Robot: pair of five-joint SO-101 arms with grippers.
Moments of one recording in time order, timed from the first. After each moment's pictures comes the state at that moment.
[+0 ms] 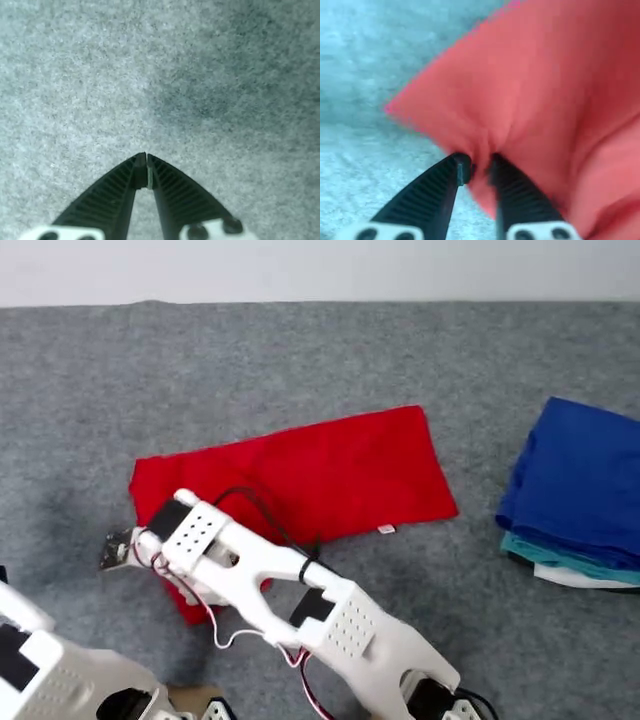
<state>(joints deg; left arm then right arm) -62.7 8.5 14.4 75.2 -27.9 -61.3 49.1 -35.8 93.5 30.0</state>
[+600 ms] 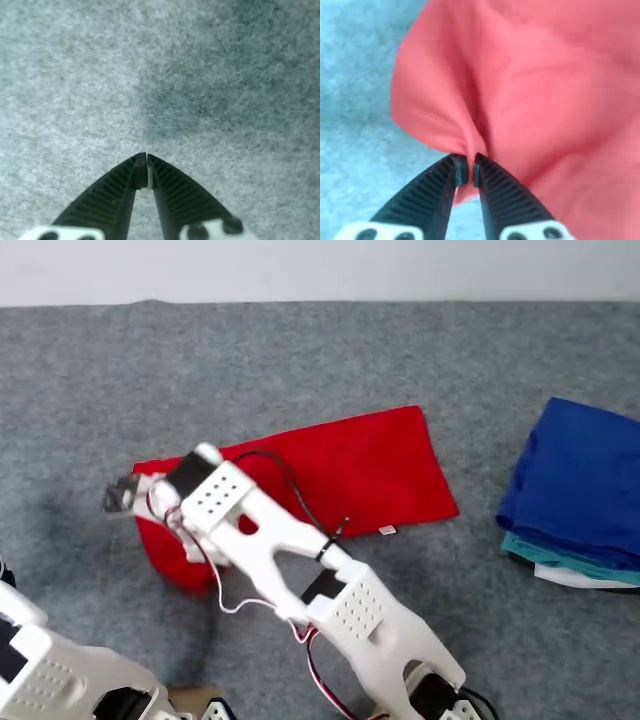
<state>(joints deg) -62.7 12.4 14.5 74.9 -27.9 -53.8 49.4 -52.7 98.7 32.6</state>
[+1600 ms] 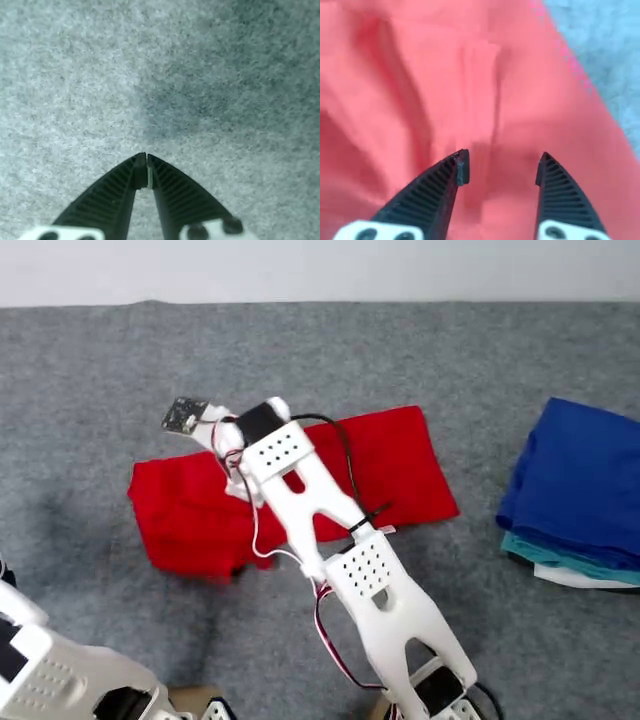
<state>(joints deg) -62.7 12.4 14.5 74.9 -27.9 -40.6 64.4 -75.9 100.2 30.2</state>
